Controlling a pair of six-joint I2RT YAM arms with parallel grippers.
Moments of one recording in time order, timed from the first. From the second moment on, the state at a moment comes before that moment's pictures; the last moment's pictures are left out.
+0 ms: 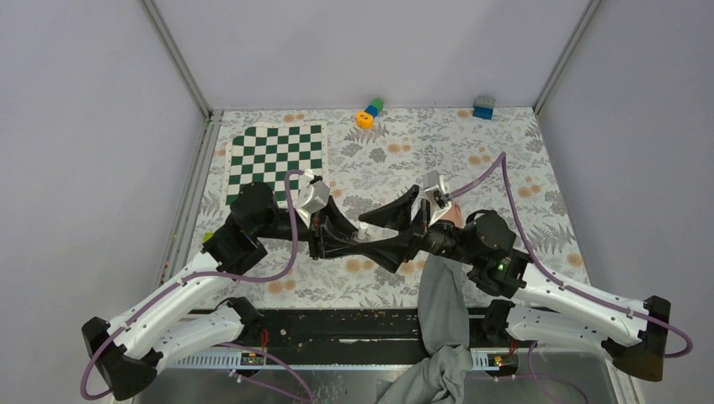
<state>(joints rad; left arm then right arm) -0.76 0.87 0.84 0.04 0.94 -0.23 1.07 0.86 0.76 0.40 -0.30 0.43</state>
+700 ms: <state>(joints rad) -0.76 0.89 0.85 -0.14 0.50 -0.17 1.07 0.78 0.71 0.22 0.17 0.54</state>
